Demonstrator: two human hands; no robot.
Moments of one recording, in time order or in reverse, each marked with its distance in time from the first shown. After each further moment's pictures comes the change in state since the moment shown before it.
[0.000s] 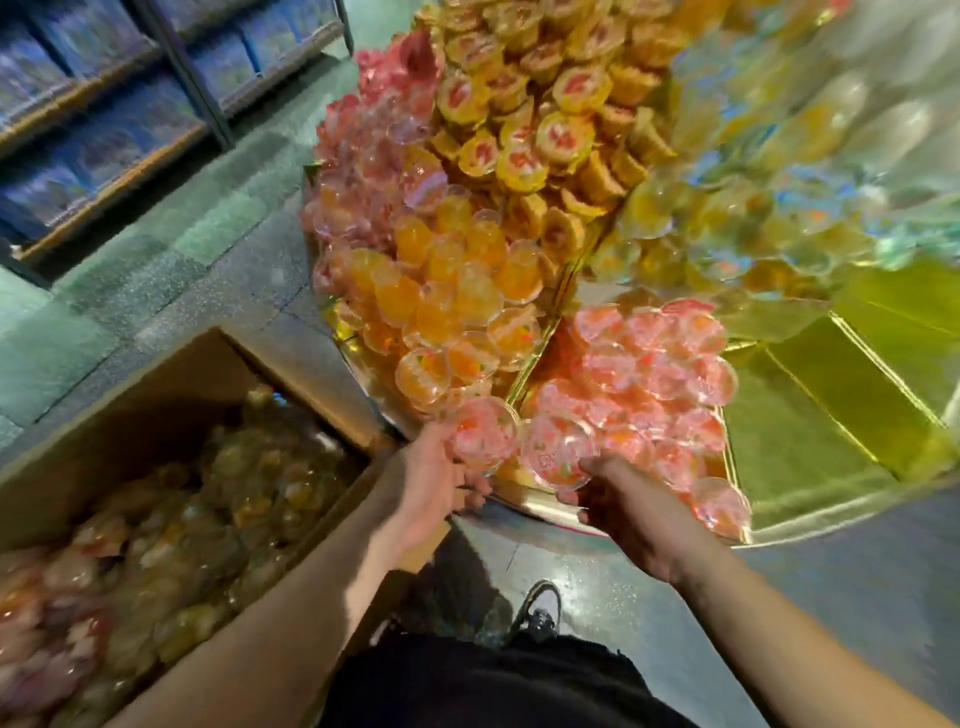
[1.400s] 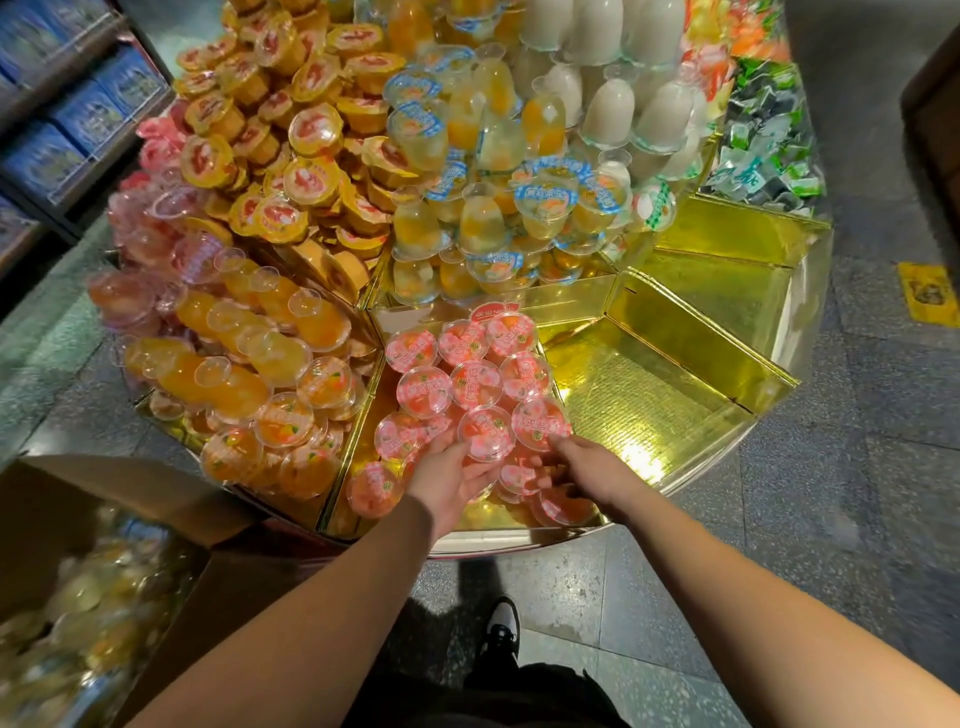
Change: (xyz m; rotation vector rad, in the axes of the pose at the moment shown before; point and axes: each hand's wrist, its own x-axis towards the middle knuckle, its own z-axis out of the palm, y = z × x) left_hand 0.106 -0.061 0.195 -0.033 -0.034 -0.148; right_hand 0.047 -0.017 -0.196 -0.229 0.168 -0.075
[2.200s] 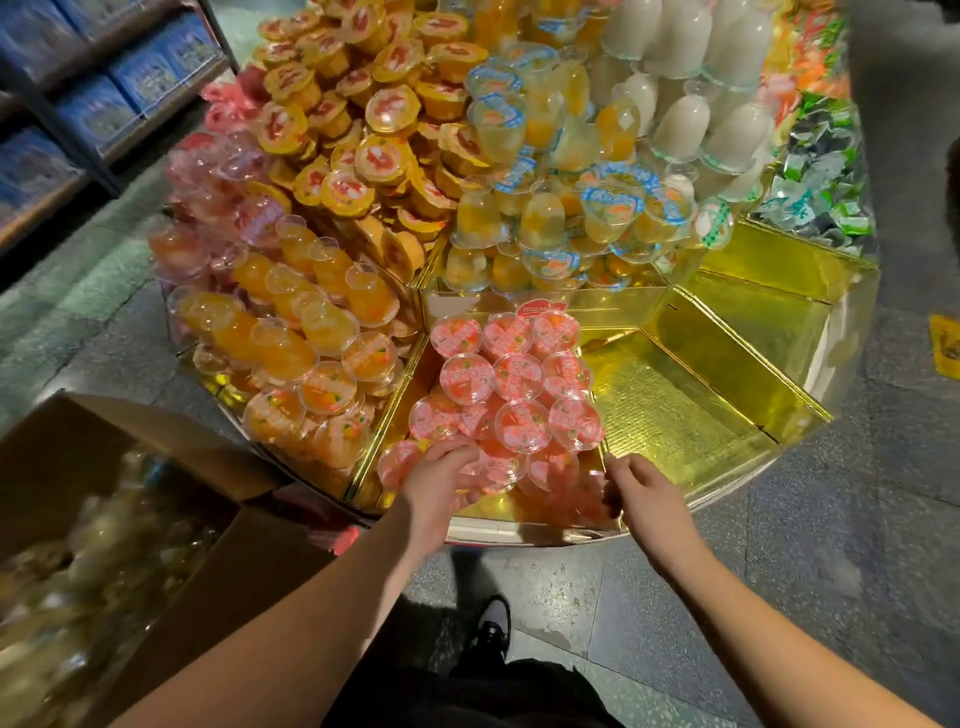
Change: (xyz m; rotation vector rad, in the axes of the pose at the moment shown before) left_hand -0.039 0.002 -0.050 0.115 0.074 0.101; right_hand -0.056 0.009 0.013 -0.226 0.351 -0.189
